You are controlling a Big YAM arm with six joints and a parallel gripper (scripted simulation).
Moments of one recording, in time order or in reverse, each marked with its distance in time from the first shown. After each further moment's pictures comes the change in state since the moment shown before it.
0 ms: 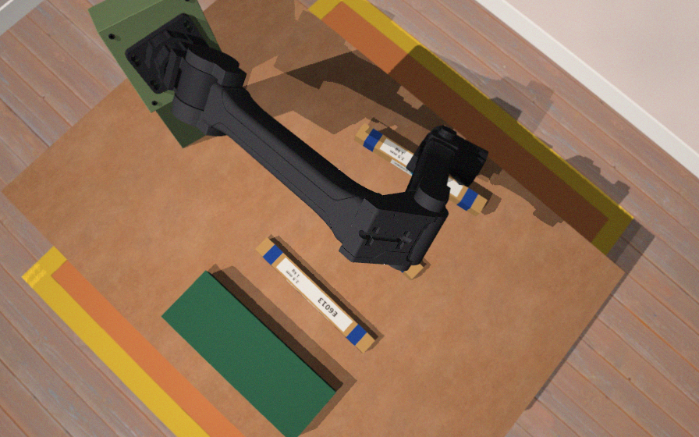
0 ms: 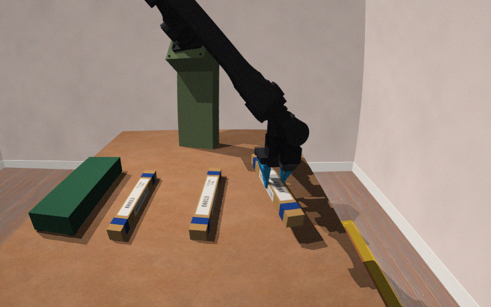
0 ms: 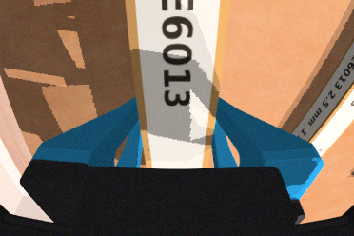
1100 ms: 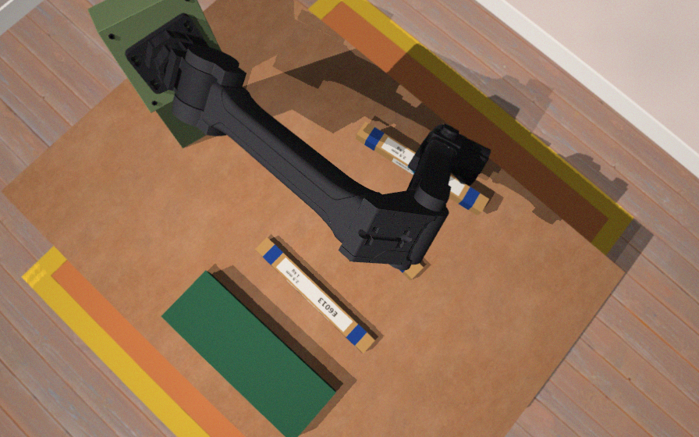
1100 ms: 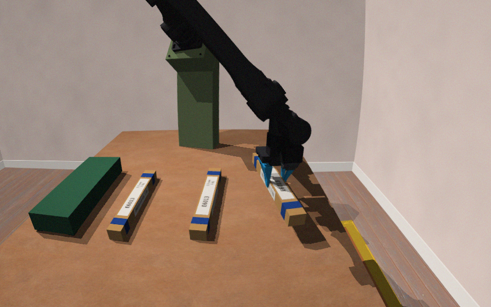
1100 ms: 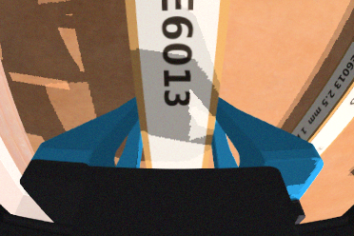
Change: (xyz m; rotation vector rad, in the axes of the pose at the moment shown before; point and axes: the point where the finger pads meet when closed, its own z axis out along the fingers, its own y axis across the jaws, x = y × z) arm -0.002 0.003 -0.004 0.001 0.002 -0.001
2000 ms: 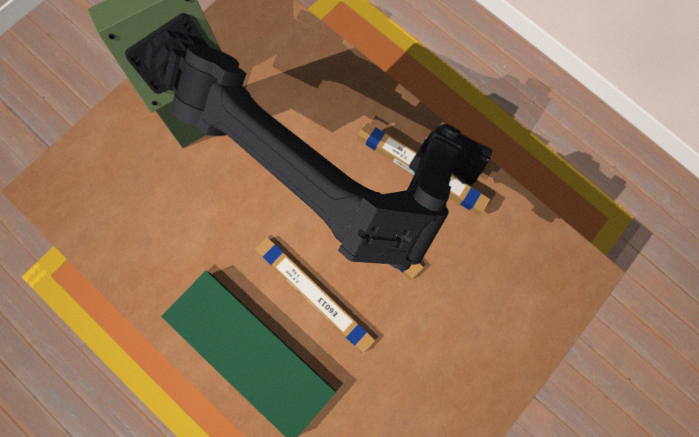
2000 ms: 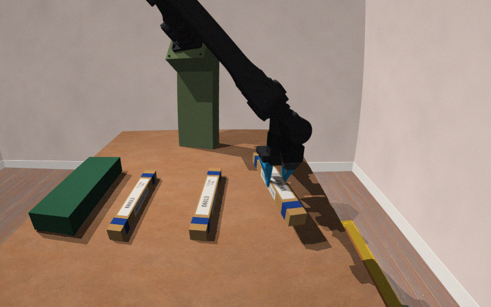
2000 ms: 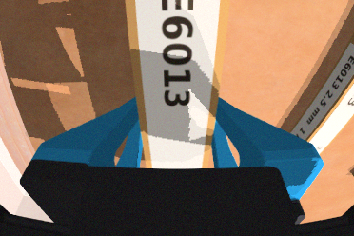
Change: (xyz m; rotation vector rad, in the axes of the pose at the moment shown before) arm -0.002 0.000 -0.002 0.003 -0.001 0.002
